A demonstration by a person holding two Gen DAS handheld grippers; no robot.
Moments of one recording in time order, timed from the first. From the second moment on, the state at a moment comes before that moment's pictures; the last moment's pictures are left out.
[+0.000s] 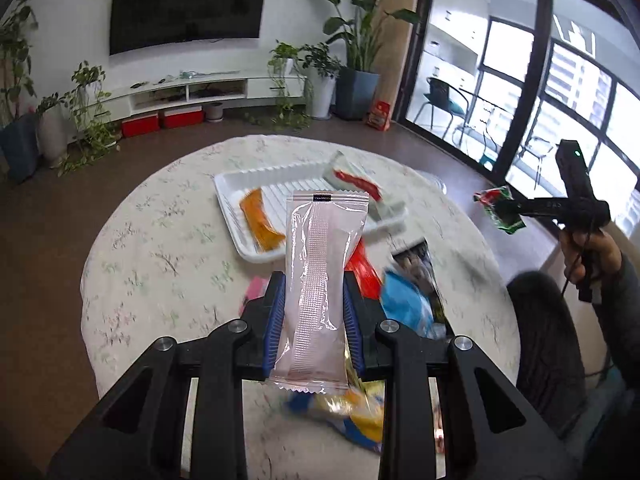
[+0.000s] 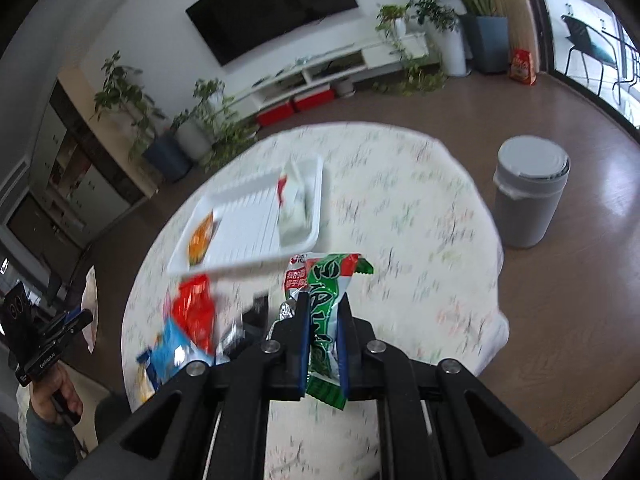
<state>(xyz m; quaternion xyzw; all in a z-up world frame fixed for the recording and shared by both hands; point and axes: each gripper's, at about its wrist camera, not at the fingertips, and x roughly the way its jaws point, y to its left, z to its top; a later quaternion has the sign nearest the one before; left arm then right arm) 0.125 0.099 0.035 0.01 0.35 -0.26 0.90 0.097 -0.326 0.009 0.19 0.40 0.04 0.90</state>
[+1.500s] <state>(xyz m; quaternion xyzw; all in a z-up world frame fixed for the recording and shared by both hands) 0.375 -0.028 -0.083 0.06 0.50 -0.19 0.84 0.329 -0.183 -0.079 -0.02 0.50 0.12 0.86</state>
